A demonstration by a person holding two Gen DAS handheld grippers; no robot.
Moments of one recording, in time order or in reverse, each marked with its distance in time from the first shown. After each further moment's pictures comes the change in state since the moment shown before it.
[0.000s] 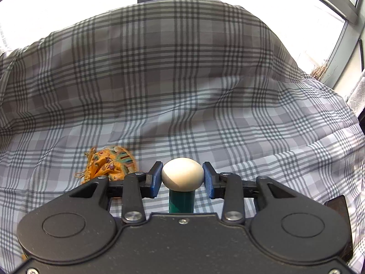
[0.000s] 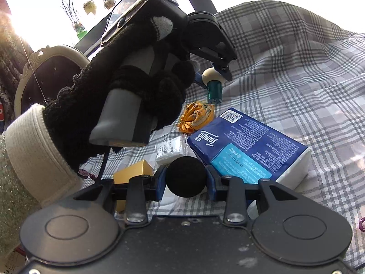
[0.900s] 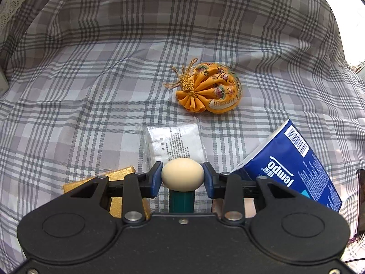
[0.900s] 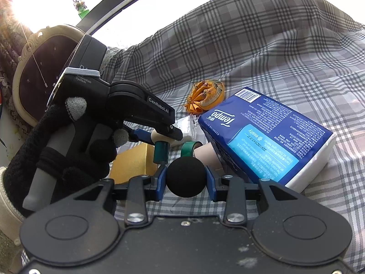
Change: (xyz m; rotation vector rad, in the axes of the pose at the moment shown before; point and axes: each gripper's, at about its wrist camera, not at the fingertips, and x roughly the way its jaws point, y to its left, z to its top) left arm -0.017 0.131 -0.080 -0.215 0.196 0.081; right arm 0.031 0.014 -0.007 -0.029 0.097 0.008
